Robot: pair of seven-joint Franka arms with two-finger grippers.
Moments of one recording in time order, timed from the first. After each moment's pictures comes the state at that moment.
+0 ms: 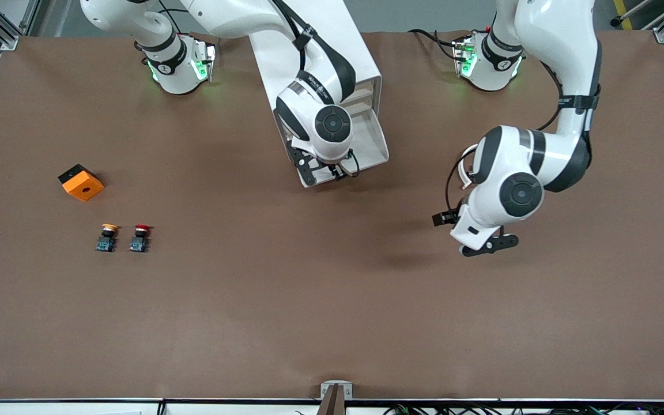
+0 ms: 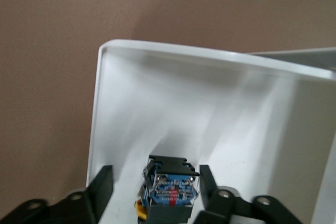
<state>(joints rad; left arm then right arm) -0.64 0.46 0.30 -1.75 -0.22 1.96 -0.47 0.92 0.62 -0.06 -1.57 0.24 1.97 1.84</state>
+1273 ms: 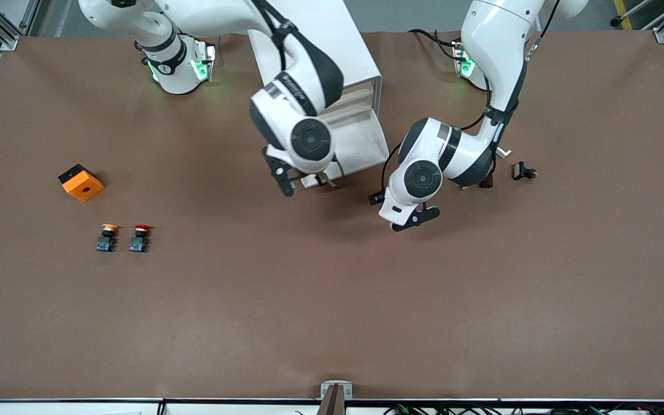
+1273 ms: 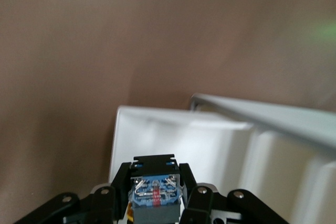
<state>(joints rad) -0.66 0.55 0.07 -1.79 -0.27 2.07 -0.79 0.77 0.60 -0.09 -1.33 0.24 1.57 1.69</state>
